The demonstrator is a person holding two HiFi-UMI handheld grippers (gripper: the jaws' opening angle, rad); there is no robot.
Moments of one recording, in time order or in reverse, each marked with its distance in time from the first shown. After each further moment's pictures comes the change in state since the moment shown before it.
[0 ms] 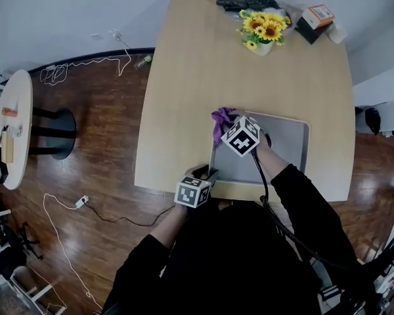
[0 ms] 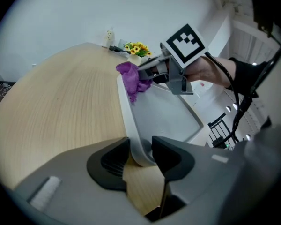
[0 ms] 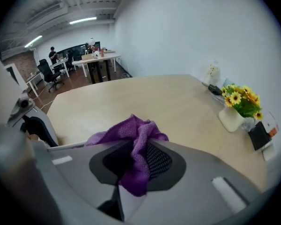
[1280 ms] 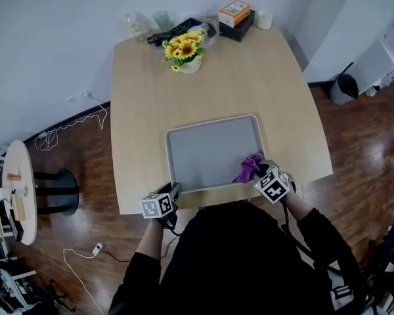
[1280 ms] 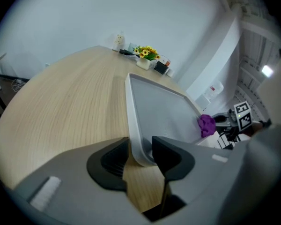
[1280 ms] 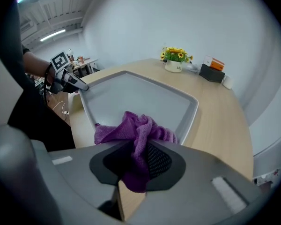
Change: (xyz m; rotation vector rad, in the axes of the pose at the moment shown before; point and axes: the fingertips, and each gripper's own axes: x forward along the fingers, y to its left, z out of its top) left arm -0.001 0.006 -0.006 -0.074 -0.024 0.131; right arm -0.176 0.027 -0.292 0.338 0.026 -0.103
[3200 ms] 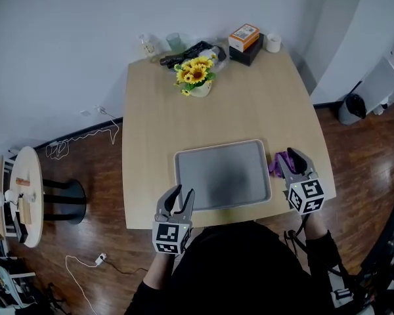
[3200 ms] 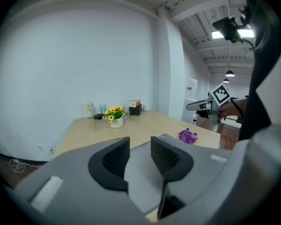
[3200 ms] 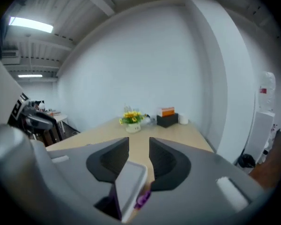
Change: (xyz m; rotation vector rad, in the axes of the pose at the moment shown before) left arm -0.107 -0.156 0.145 0.553 -0.471 0.057; right arm -0.158 -0.132 0.112 0.340 -0.686 -0.286
